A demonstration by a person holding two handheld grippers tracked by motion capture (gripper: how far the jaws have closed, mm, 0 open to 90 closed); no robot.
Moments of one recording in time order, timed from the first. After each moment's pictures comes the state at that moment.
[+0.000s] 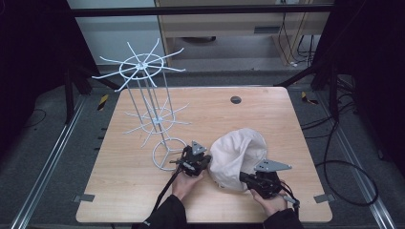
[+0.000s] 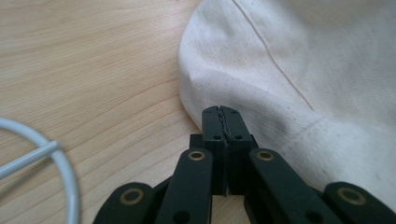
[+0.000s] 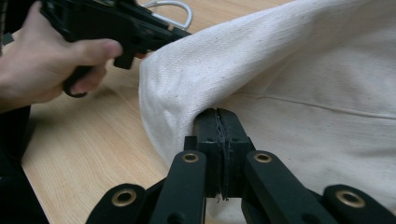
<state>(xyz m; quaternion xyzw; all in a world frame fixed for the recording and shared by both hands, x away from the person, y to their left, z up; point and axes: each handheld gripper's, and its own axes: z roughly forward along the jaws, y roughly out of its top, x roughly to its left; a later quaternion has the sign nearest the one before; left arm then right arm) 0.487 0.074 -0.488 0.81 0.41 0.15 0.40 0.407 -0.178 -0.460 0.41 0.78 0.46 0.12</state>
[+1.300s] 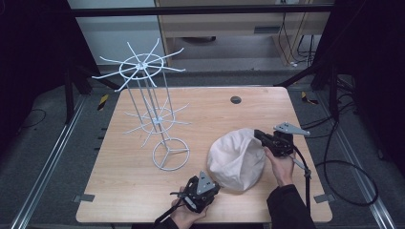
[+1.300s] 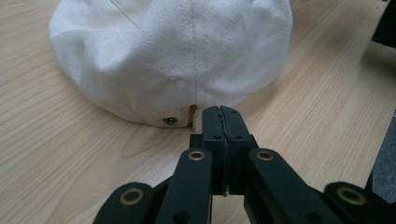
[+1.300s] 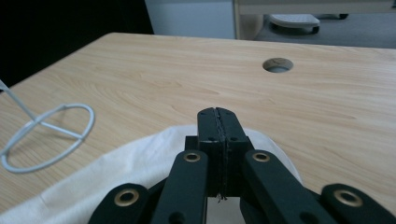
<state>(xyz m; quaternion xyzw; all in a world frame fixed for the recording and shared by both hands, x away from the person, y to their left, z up) 0.388 0.058 -0.481 0.85 0.31 0.13 0.41 0.508 -0.227 -0.435 0.46 0.69 0.51 0.22</state>
